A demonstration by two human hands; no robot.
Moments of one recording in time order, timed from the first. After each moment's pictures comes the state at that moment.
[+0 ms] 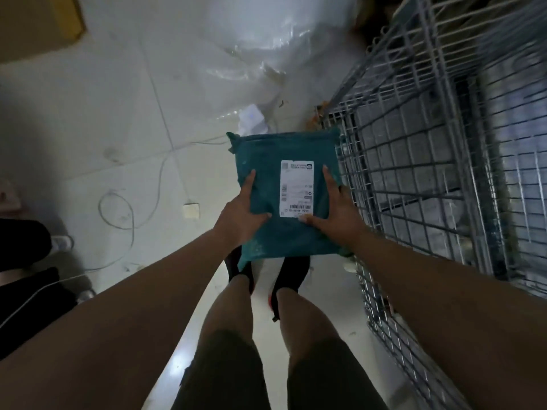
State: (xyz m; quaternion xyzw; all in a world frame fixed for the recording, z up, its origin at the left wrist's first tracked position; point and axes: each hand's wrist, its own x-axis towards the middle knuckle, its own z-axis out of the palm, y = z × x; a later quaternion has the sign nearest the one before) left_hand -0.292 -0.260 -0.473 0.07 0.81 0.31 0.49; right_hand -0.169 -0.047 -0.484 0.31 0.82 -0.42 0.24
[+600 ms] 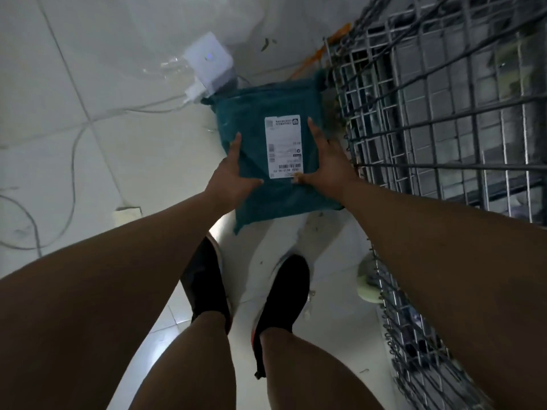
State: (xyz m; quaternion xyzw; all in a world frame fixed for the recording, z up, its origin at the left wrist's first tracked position) left_hand -0.328 -0.195 -0.769 0.03 0.79 0.36 0.50; right_hand -0.233 0.019 -0.779 0.30 0.84 -0.38 0.26
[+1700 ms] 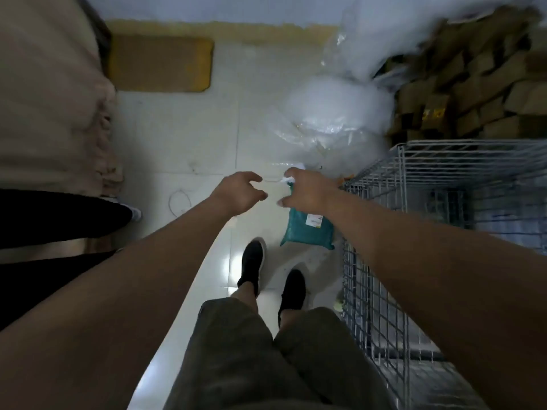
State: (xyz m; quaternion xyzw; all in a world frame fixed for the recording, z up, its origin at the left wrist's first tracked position) left_hand -0.354 -0.331 -0.185 -0.03 0.89 0.28 0.37; right_hand -0.326 -0.137 -0.174 0.03 0.89 -0.28 0.36
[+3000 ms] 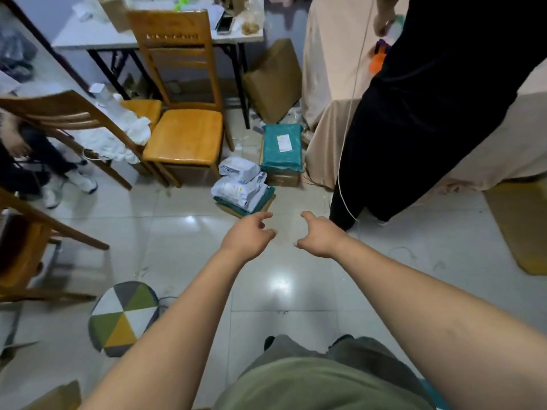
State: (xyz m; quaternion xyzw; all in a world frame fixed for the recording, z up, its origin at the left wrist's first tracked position) left_hand 0.287 -0.715 0.002 -0.63 0.68 0.38 -0.01; right_hand 0.095 -0.685 -0.018 -0.57 0.73 0.04 0.37
